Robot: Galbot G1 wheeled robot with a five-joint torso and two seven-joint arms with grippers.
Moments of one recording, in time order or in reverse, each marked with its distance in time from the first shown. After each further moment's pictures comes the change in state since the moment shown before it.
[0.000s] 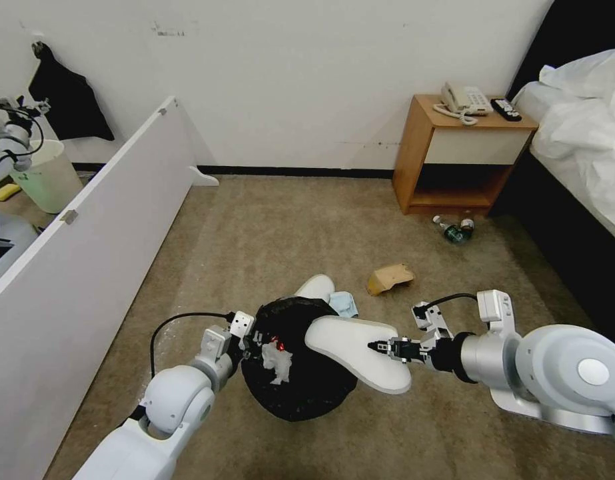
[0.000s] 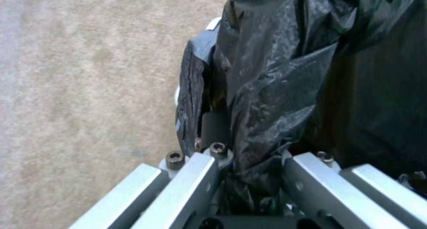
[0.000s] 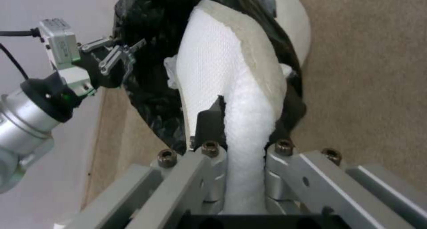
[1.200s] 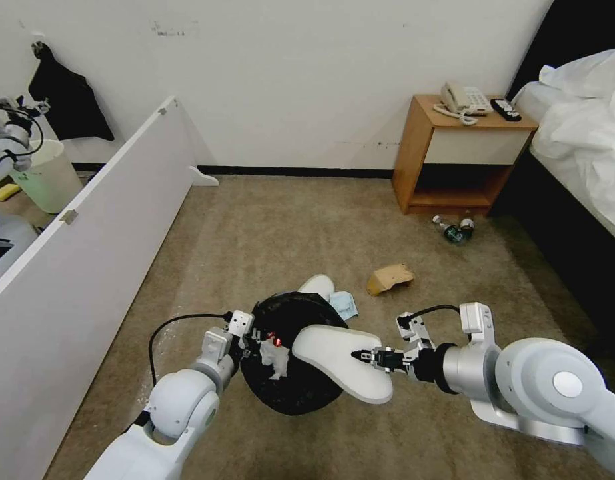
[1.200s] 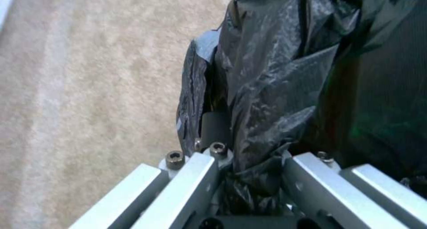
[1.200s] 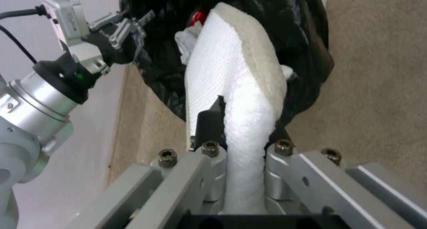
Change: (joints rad) left arm 0.019 -0.017 -0.034 -0.002 0.043 -0.042 -0.070; right arm 0.003 0.069 -0.073 0.008 -0.042 0.019 -0.014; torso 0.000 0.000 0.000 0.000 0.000
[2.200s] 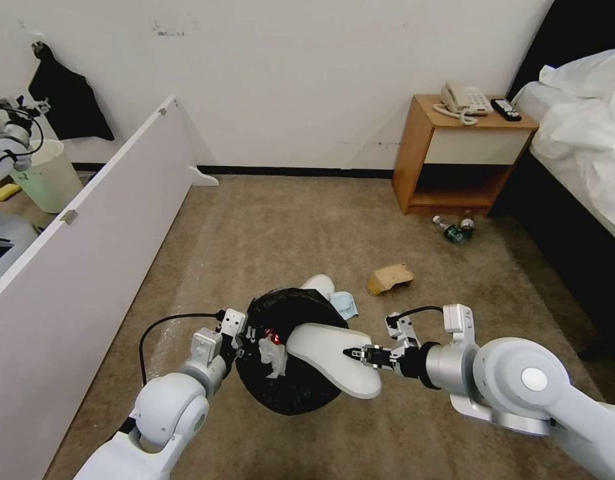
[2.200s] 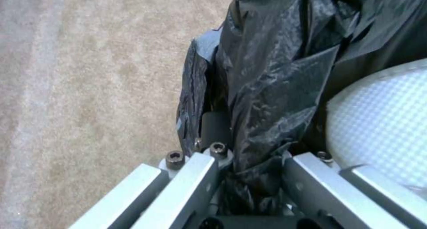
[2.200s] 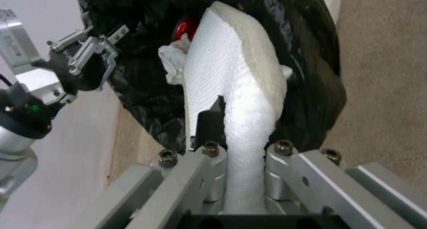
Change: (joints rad) left arm 0.055 0.022 -0.036 -0.079 -0.069 0.002 0.015; right arm 0.078 0.092 -0.110 -0.086 -0.071 0.003 -0.002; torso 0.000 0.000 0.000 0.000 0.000
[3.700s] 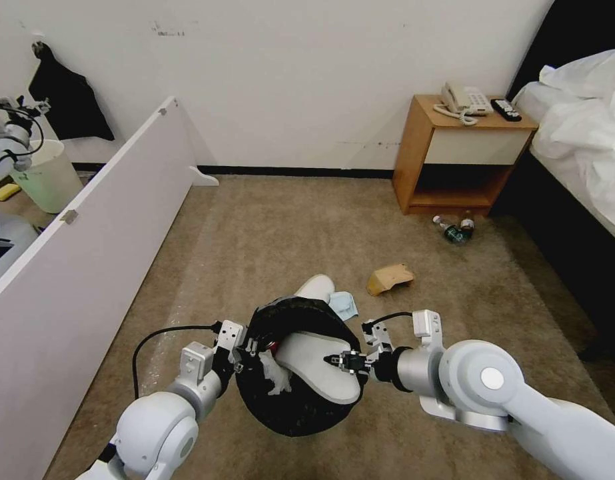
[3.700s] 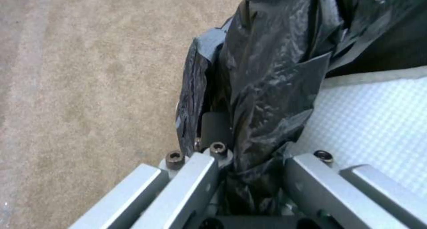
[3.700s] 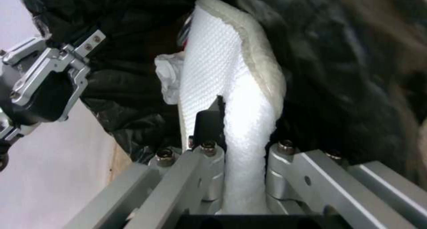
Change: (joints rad) left arm 0.125 0.005 -0.062 -0.119 -0.009 -0.008 0.043; right arm 0.103 0.117 -0.163 -0.061 -0.041 -0.001 0.055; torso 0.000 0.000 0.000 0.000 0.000
